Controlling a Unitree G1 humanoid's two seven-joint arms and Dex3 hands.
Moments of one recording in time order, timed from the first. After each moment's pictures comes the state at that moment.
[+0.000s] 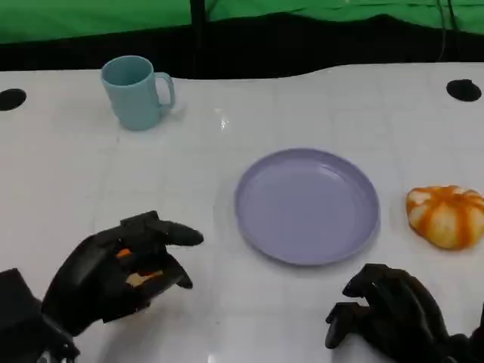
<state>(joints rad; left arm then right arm) -0.05 0.14 0.10 0.28 -0.22 -0.37 -0.68 -0.06 0.09 -0.13 0.41 0.47 0.08 0.61</state>
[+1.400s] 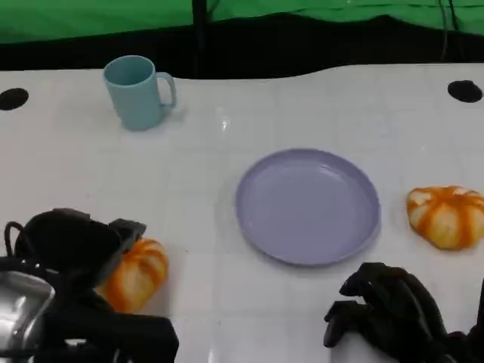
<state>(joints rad) -0.06 0.52 -0.21 -0.24 1.13 0.06 -0.54 -0.07 0.09 -0.13 0.42 0.45 0.06 0.60</state>
